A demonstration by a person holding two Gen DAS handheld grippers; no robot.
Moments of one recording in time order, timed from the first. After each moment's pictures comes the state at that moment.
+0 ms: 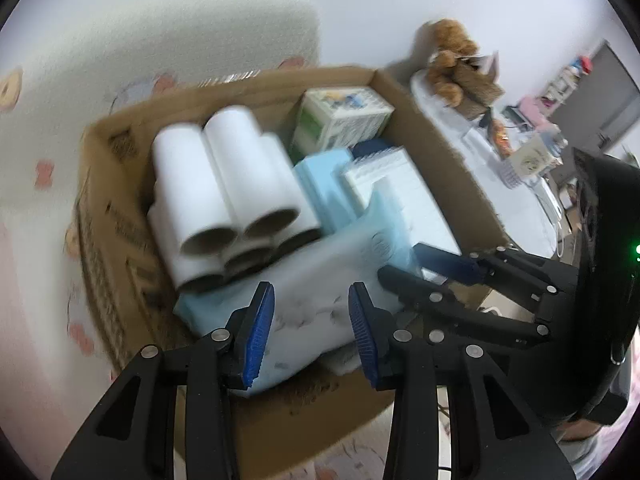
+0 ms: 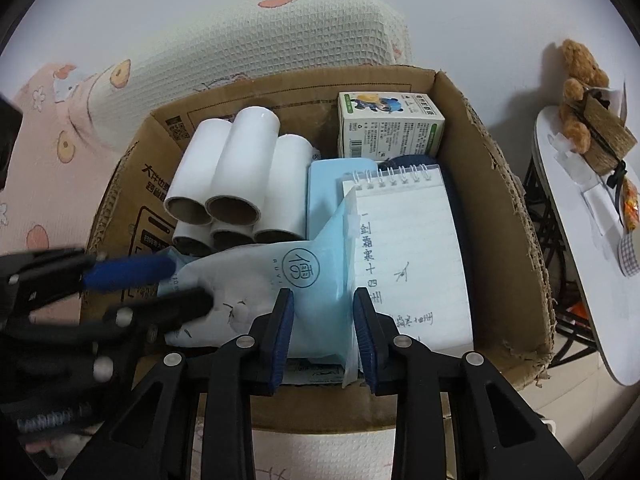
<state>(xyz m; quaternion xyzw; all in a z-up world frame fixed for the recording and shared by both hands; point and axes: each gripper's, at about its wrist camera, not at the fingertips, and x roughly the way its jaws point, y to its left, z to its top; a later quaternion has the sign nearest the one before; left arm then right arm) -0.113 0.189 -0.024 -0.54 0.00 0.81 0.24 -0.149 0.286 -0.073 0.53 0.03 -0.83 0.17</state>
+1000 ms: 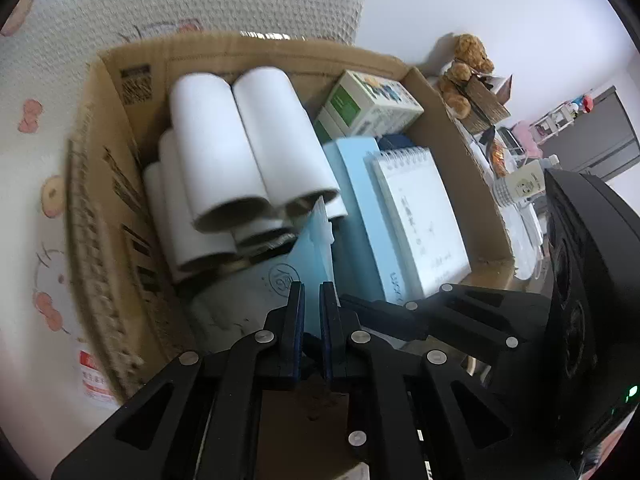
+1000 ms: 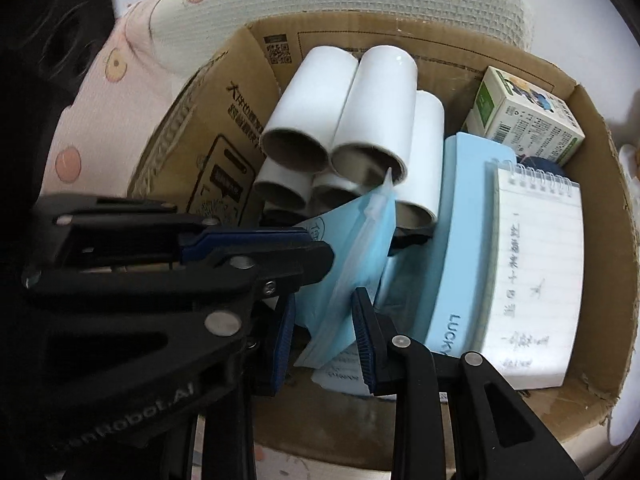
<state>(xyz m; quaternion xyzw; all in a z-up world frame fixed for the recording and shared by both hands) -0.131 0.159 -0.054 -0.58 -0.08 0.77 0.24 -0.144 0.215 -0.095 0.58 0.09 -0.76 0.28</state>
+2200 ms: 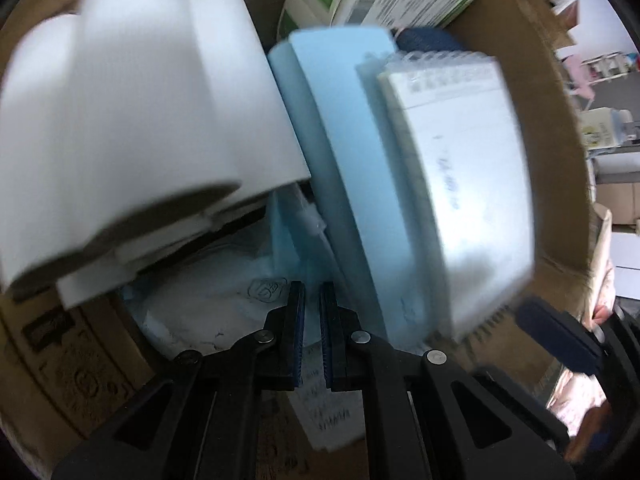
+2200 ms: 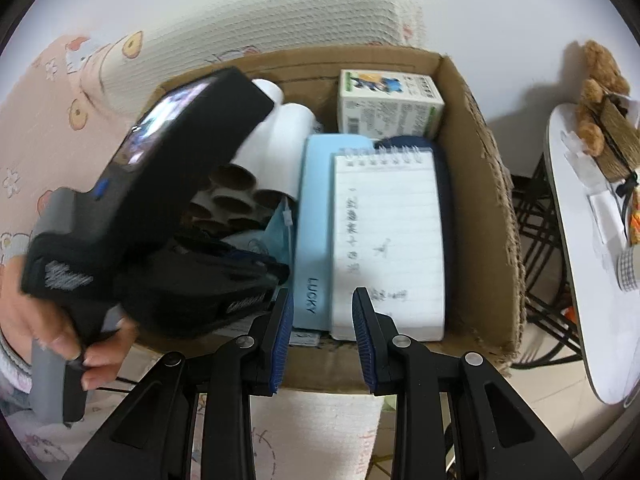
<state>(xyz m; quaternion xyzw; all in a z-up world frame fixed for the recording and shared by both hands) -0.171 0.249 -0.125 -0.73 0.02 0.66 0.18 -0.141 0.303 -0.063 0.58 0.05 -0.79 0.20</state>
